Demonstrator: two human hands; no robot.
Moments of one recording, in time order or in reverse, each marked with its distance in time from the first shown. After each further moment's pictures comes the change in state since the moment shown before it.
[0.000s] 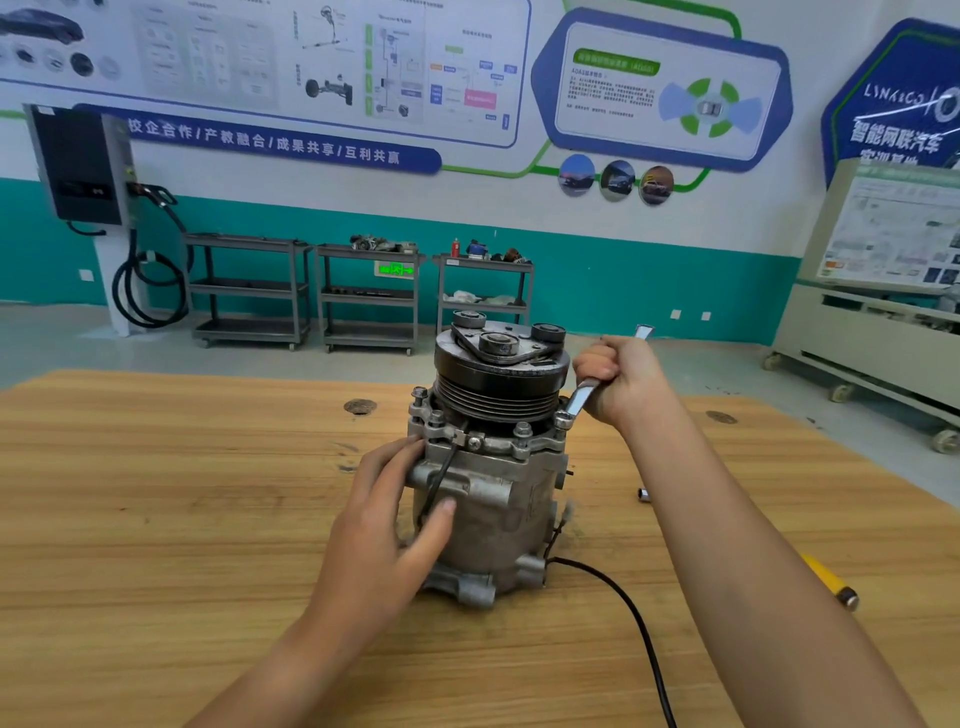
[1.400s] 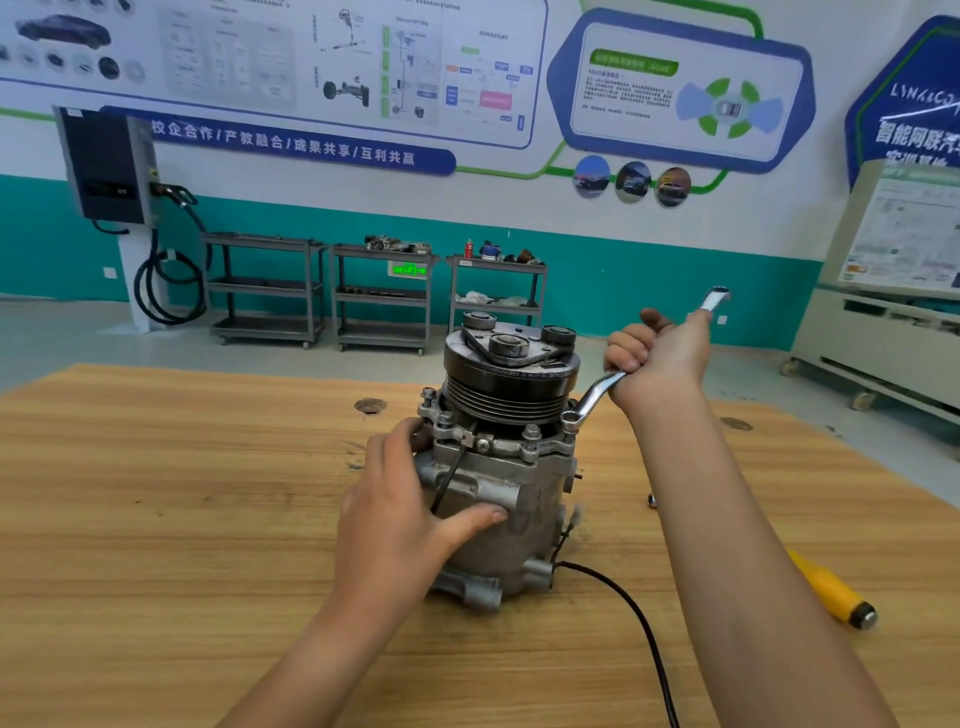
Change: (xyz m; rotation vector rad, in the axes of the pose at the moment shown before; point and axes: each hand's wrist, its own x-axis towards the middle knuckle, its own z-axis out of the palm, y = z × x) left_hand 0.016 0.017 0.004 0.203 -0.012 -0.226; right_hand -0.024 -0.001 0.016 -0.029 0.015 -0.362
